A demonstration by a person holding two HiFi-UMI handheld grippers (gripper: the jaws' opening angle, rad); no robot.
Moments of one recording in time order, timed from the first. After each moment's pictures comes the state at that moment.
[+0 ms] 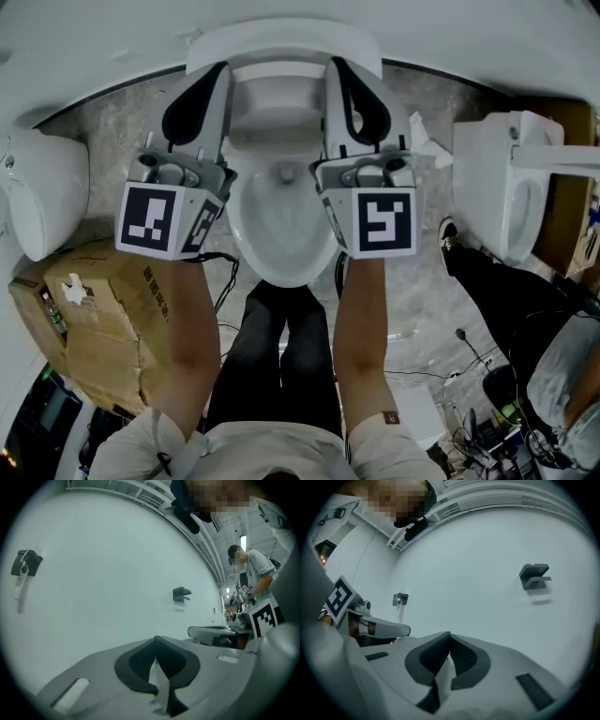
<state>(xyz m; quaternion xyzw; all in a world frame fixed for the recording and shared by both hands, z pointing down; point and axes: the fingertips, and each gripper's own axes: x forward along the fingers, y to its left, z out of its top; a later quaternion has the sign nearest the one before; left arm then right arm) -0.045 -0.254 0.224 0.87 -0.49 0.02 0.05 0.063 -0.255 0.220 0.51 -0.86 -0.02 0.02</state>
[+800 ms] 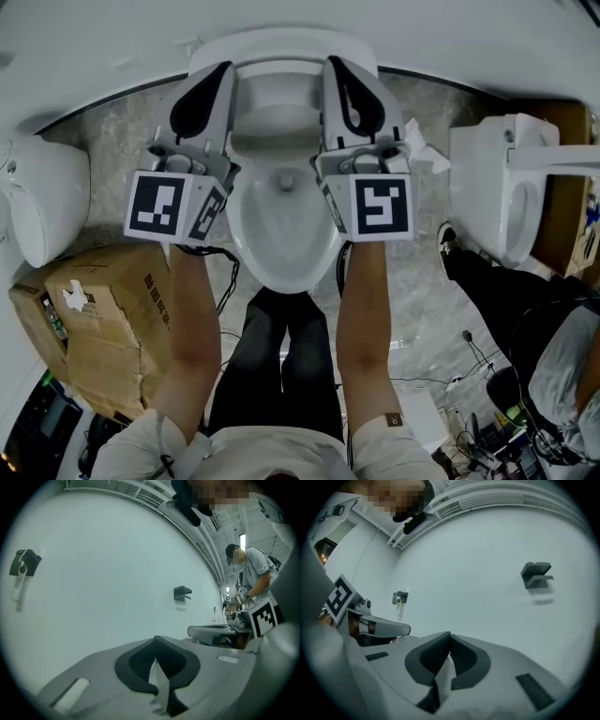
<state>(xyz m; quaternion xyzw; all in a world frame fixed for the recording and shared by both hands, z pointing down) -0.045 -0.265 0.228 0.87 -0.49 0.03 0.04 0.063 -0.269 0.222 0.52 -0.86 -0.03 0.01</state>
